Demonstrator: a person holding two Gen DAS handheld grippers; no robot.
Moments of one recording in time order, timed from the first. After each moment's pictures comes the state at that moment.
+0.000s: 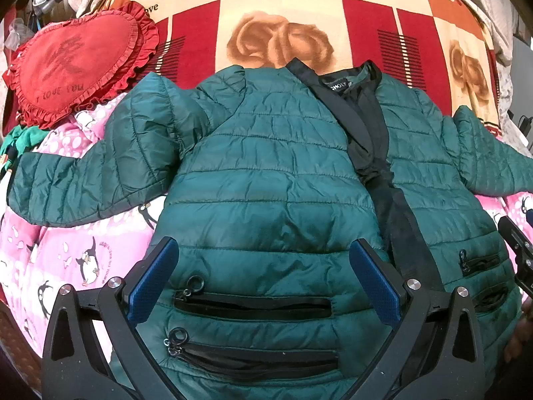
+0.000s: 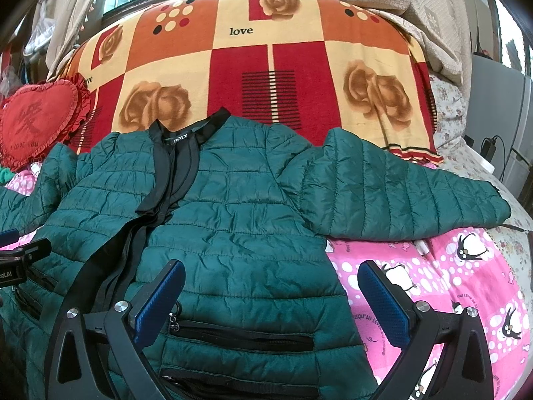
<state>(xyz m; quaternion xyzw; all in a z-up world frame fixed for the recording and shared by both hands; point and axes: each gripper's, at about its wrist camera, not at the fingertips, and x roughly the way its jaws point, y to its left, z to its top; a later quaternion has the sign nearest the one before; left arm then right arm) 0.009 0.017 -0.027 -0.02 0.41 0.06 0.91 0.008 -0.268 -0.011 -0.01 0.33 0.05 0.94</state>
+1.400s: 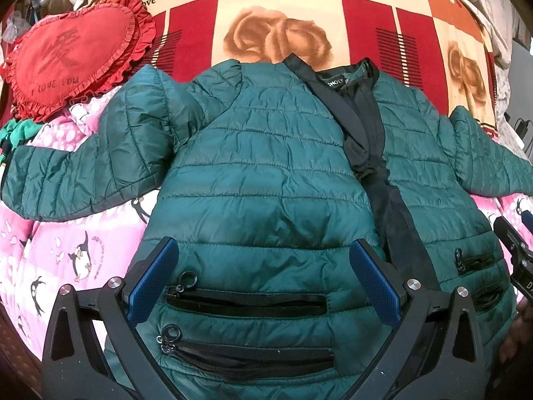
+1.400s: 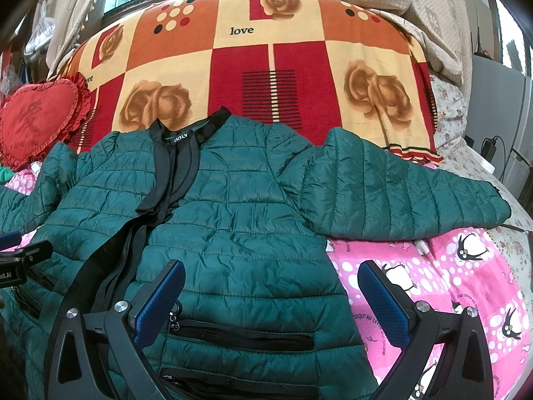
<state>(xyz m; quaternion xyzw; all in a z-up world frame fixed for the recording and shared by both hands) 0.011 0.019 -0.028 -0.04 0.42 0.04 0.91 0.008 -0.268 -0.012 -0.01 0.33 0.05 0.94</state>
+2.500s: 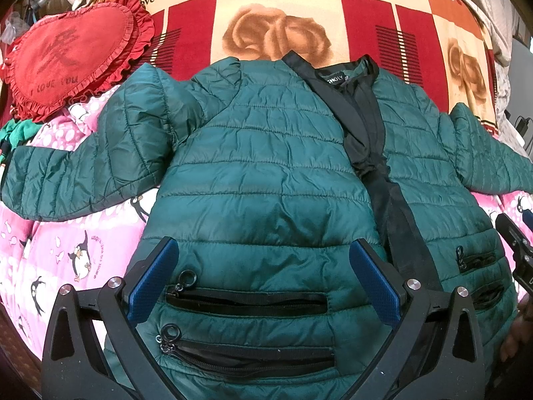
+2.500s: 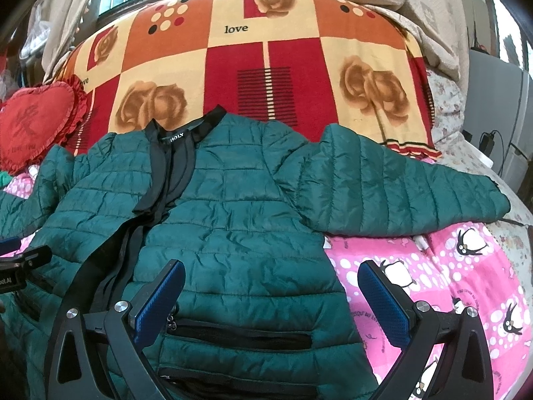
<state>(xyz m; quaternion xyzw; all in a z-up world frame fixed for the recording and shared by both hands) 0.010 0.019 -0.028 -0.04 0.42 0.04 0.91 0.008 -0.271 -0.014 0.00 0.33 0.05 0.94</state>
